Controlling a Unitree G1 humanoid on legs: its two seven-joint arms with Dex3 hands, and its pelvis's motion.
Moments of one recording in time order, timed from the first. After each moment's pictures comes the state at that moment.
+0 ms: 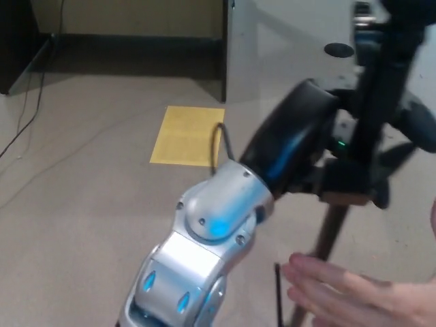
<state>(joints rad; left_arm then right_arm) -0.64 -0.10 -0.36 -0.37 -0.05 0.51 -0.24 -0.09 -0.49 0.25 1.06 -0.35 -0.27 0.11</state>
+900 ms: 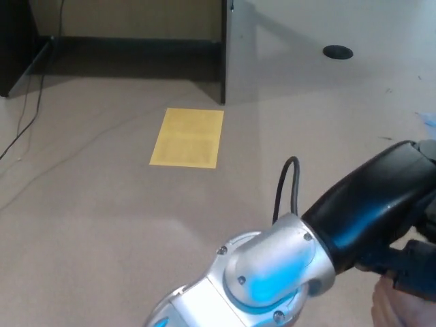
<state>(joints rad) -0.65 -0.10 -0.54 -0.65 -0.22 0.82 -0.16 -0.09 -0.49 0.26 1.06 -0.35 -0.26 0.11</state>
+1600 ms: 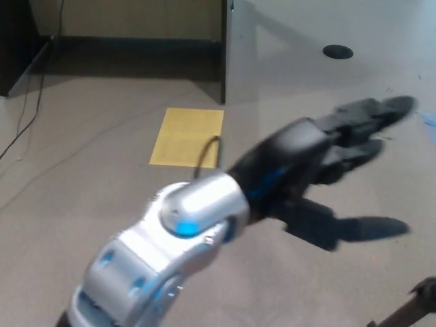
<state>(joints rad) -0.66 0.16 -0.32 -0.48 -0.28 0.81 -0.29 -0.11 -0.50 0.25 1.05 -0.35 -0.25 0.13</state>
